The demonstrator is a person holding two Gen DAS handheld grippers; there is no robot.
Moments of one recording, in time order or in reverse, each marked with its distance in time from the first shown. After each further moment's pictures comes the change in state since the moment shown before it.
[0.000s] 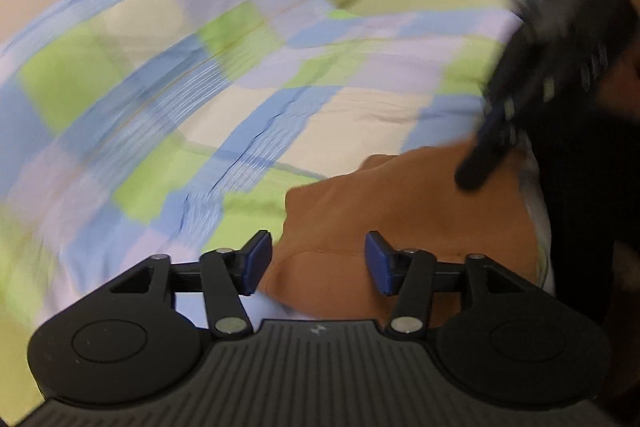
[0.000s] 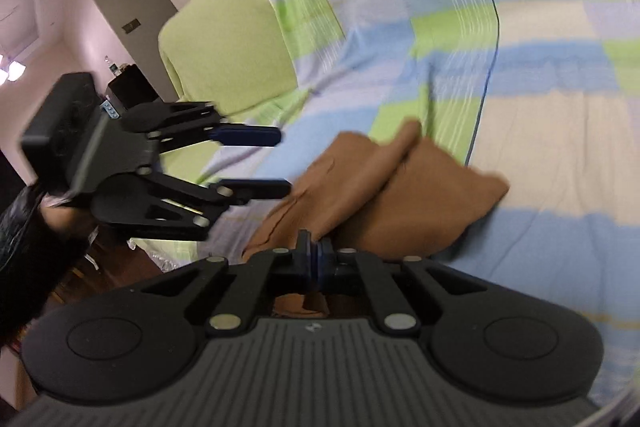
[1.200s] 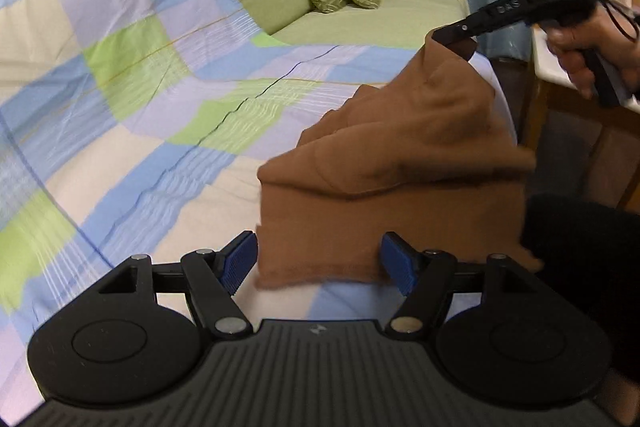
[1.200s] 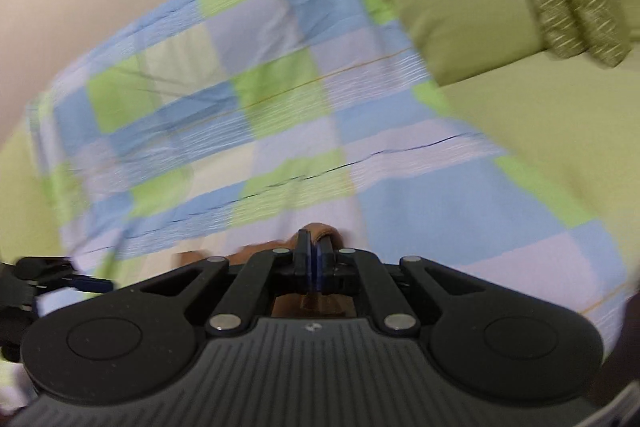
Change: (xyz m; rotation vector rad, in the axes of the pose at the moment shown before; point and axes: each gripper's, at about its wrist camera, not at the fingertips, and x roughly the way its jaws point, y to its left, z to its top) left arm 0.128 -0.017 0.078 -0.109 -0.090 -0.179; right arm -0.188 -0.163 -0.033 0.253 -0.388 -0.738
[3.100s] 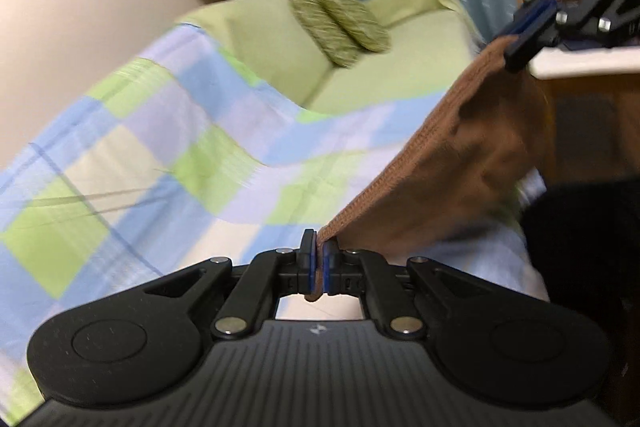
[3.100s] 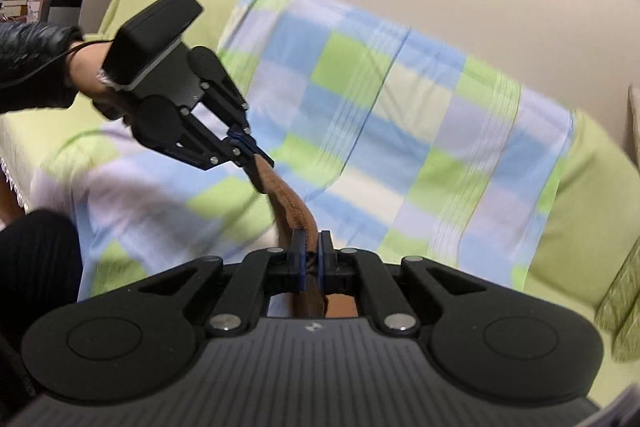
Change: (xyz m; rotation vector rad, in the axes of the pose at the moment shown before) left arm -0.127 -0.001 0.038 0.167 -0.125 0.238; right arm -0.155 0.208 -0.003 -0.833 -0.086 0.250
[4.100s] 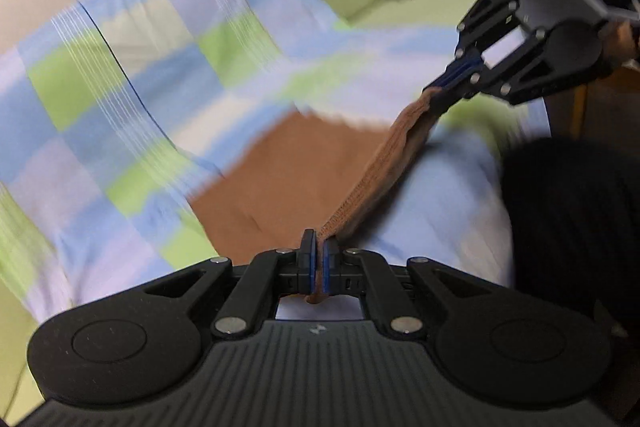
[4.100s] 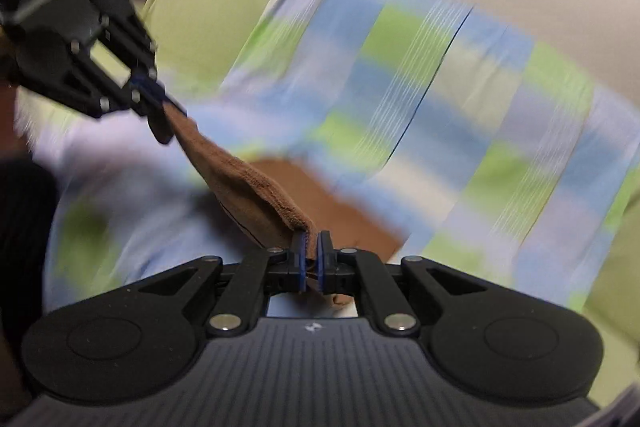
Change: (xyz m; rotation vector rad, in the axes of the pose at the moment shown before) left arm -0.027 -0.114 -0.088 -0.244 0.250 0.064; right arm 0.110 0.018 -0.093 -0.078 0.079 0.205
